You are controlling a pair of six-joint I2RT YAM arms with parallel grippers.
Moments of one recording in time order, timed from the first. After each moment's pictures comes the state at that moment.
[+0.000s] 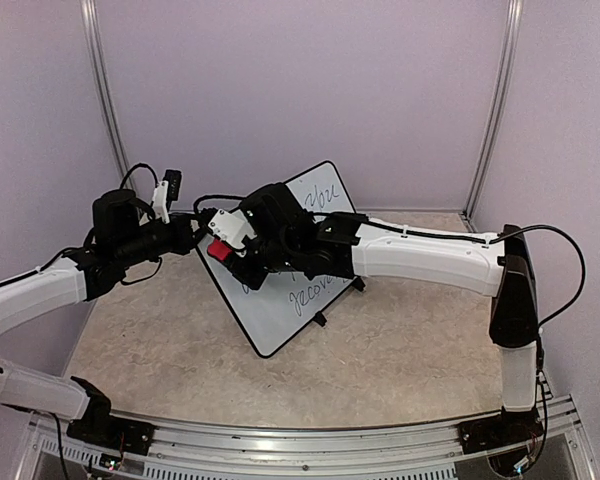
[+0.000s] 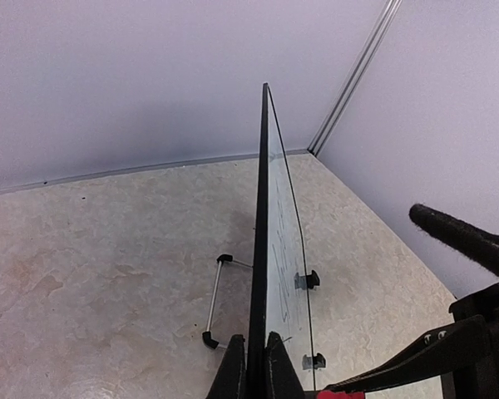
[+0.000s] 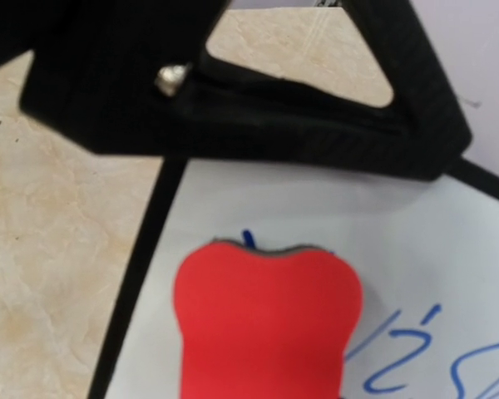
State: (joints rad) left arm -0.43 1.18 0.79 0.20 0.31 -0.31; right arm 1.14 2.07 1.91 -0.36 0.19 -0.23
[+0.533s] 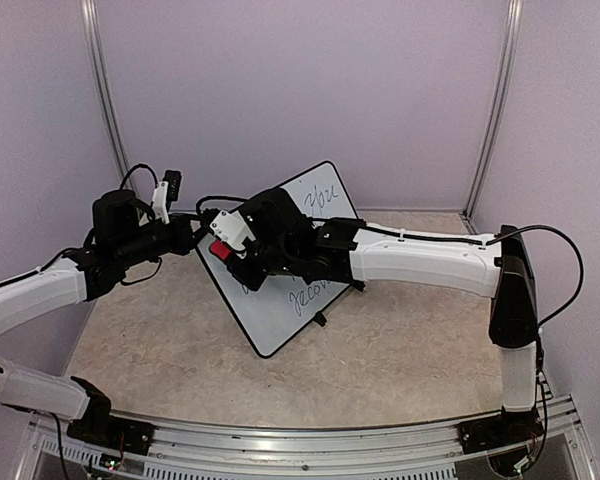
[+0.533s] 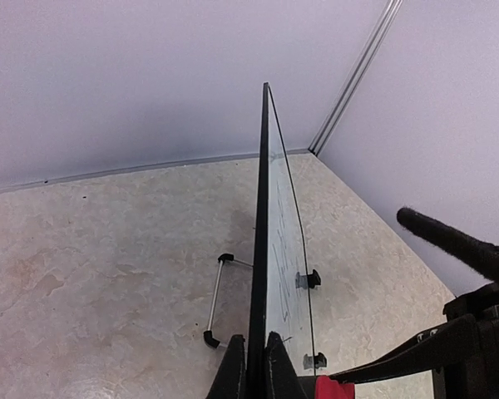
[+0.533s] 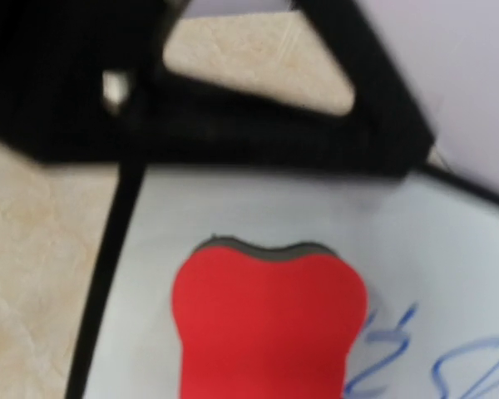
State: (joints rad) left arm -0.43 1.18 0.79 0.21 0.31 -0.31; right arm 1.14 2.08 1.90 -0.32 0.24 -0.22
